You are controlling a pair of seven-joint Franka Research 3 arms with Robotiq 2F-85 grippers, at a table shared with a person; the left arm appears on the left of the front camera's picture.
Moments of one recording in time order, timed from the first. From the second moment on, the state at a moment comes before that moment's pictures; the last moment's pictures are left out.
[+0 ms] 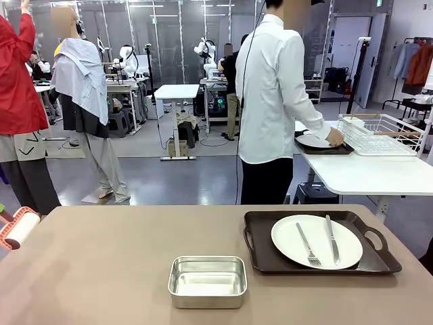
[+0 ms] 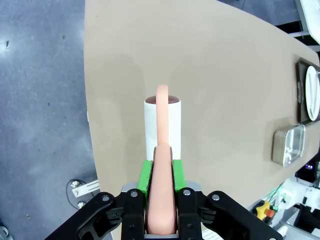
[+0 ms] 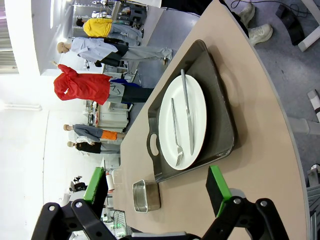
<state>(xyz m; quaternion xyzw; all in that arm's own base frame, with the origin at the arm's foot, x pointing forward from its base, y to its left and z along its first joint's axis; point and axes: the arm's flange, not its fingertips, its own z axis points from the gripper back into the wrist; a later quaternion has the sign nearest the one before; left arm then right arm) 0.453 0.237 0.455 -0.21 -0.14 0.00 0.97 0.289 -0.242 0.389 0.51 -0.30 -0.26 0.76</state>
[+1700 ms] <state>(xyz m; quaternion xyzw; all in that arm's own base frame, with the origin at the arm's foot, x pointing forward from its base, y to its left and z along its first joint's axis) 0.418 -0.185 0.615 -0.11 -0.12 -0.57 0.80 0.289 -0.242 0.389 0.51 -0.30 -0.26 0.76</state>
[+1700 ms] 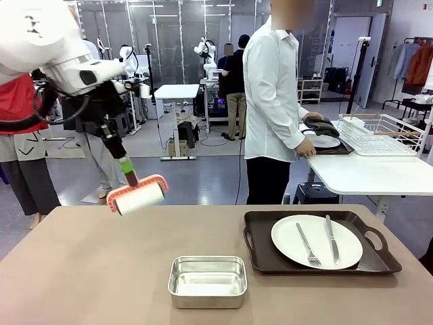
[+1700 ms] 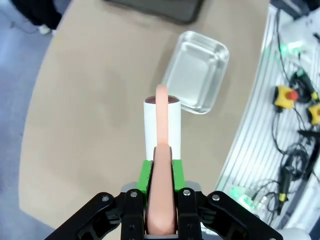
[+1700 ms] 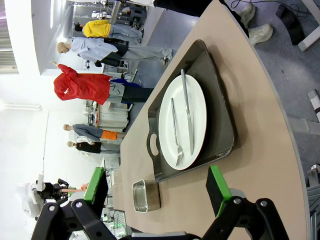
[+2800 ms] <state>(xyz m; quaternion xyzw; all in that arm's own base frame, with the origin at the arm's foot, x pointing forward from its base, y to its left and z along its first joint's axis) 0.389 -0.267 0.582 -0.10 -0.07 -0.65 0.75 0.289 -0.242 0.389 0.51 -0.30 -0.26 0.76</state>
